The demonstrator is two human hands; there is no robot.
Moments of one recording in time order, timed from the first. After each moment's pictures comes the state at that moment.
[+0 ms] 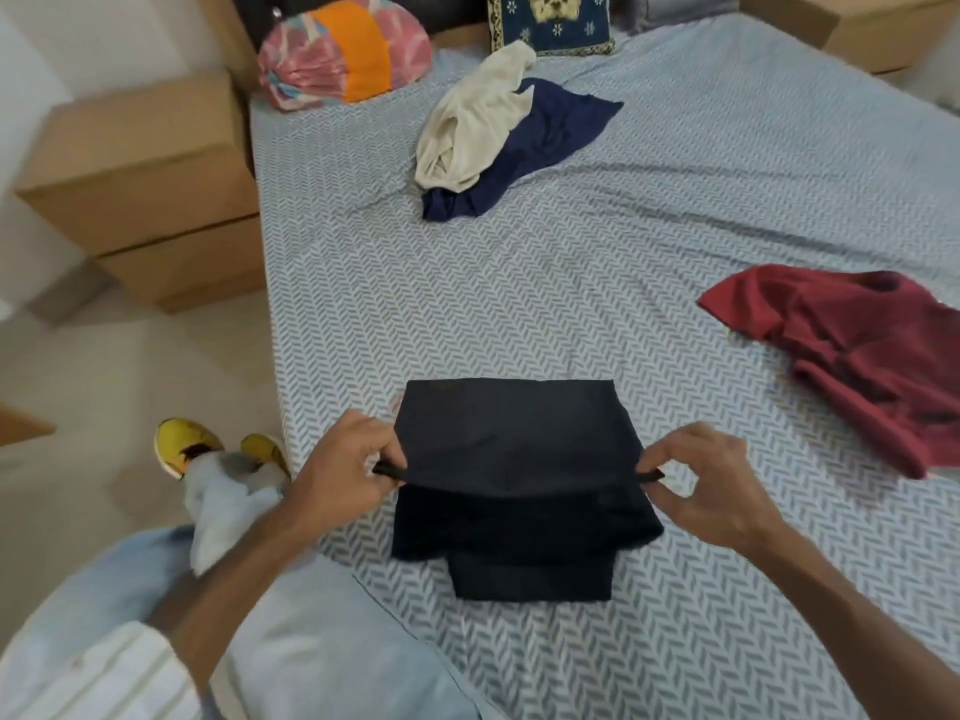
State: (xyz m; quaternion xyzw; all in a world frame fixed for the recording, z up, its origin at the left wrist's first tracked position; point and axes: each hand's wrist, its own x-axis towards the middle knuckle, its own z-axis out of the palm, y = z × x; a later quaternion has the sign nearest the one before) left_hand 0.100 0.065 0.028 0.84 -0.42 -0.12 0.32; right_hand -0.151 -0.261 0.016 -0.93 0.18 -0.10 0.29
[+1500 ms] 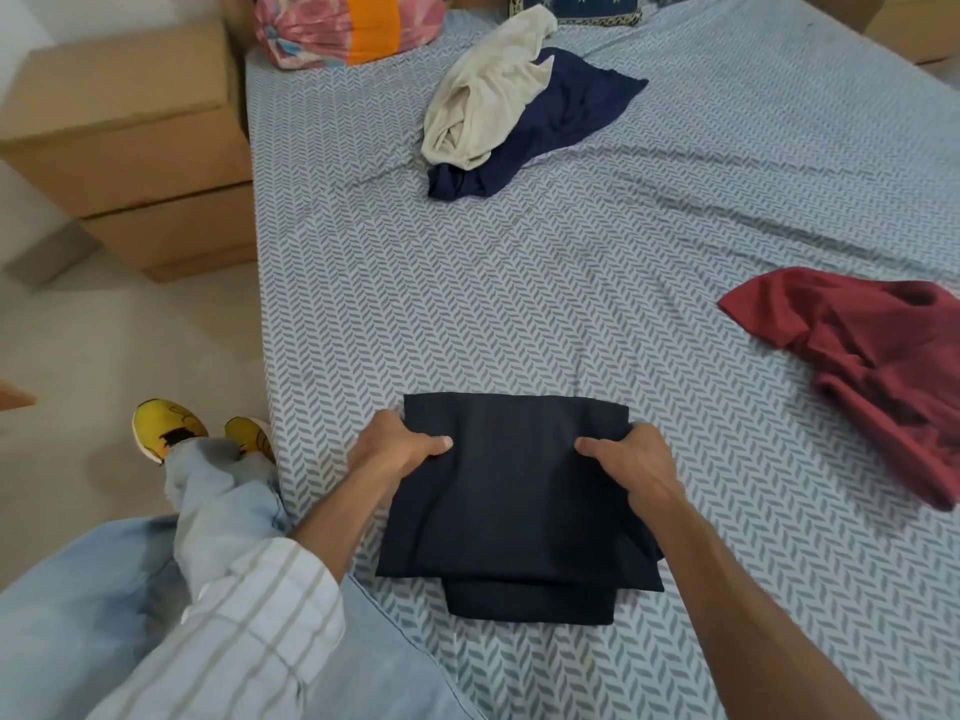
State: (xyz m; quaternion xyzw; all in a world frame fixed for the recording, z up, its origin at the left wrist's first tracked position) left_hand 0.121 -0.010 -0.030 0.88 0.06 -0.35 0.30; right_hand -0.052 -0.237 -0.032 -0.67 0.58 0.06 0.46
